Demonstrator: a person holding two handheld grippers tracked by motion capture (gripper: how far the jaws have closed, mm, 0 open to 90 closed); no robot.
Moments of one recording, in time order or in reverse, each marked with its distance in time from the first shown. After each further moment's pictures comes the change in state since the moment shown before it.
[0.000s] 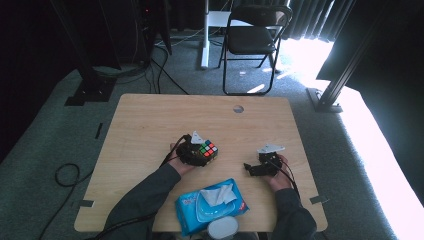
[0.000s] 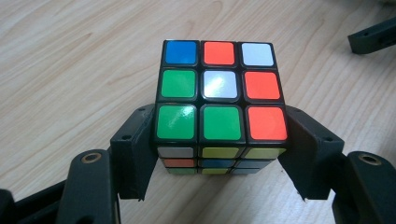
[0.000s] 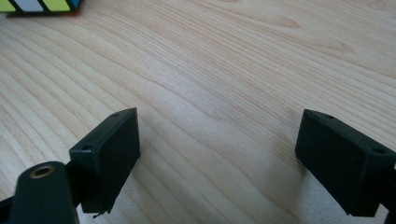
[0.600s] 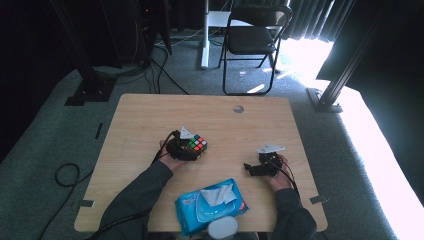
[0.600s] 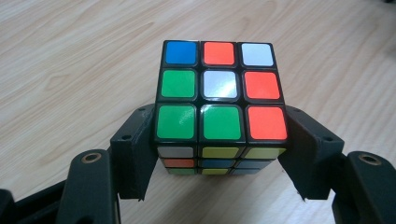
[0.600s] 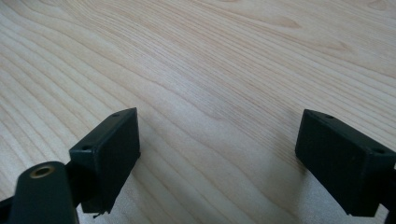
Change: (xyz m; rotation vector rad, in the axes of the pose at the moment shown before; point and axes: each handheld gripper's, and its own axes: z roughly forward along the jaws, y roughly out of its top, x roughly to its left) left arm 0.032 -0.013 -0.013 -0.016 0.084 -0.077; right arm 0.000 0.000 0.000 0.000 0.000 0.000
